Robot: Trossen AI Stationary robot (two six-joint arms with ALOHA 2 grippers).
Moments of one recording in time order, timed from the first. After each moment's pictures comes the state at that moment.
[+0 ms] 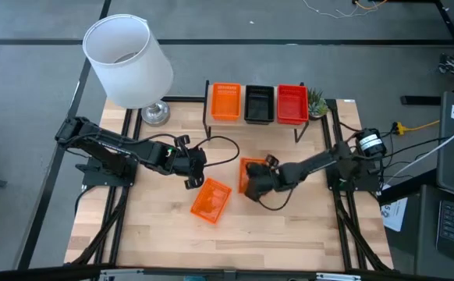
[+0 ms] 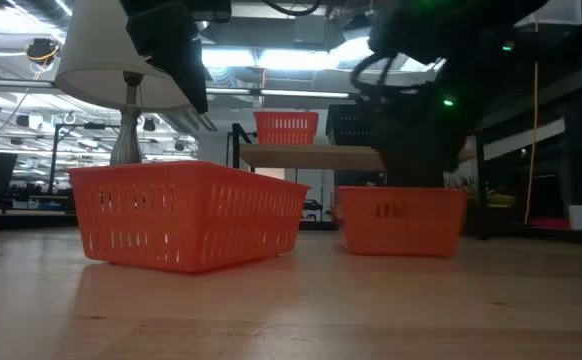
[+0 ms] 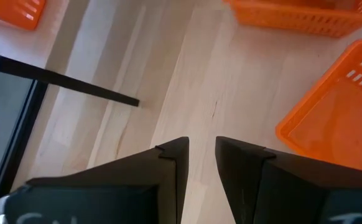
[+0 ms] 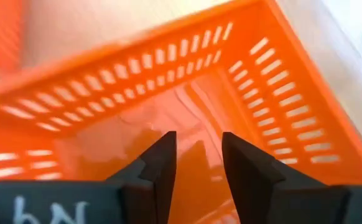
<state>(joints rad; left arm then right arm) -0.21 1.43 1.12 -0.76 -0.54 -0.33 0.26 1.76 0.95 -0.36 0.48 0.66</state>
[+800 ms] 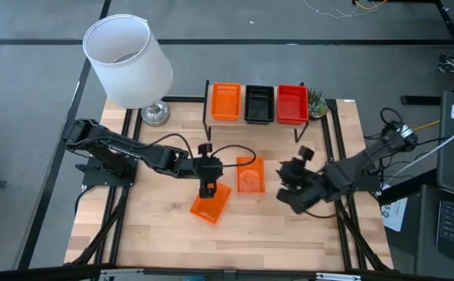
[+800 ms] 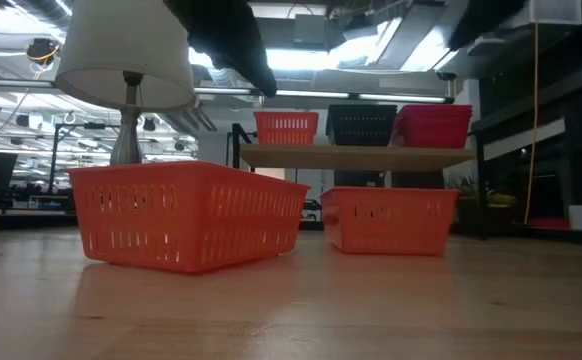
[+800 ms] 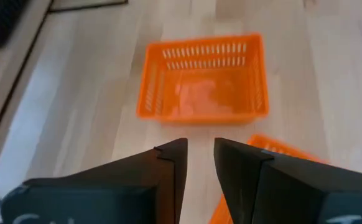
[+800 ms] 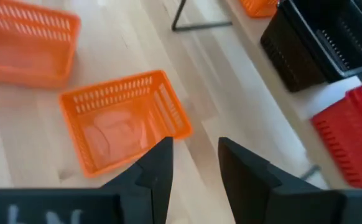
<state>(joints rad) -0.21 1.52 1.12 -0.33 -0.38 -0.07 0.56 1.39 1.24 -1.16 0.81 0.80</state>
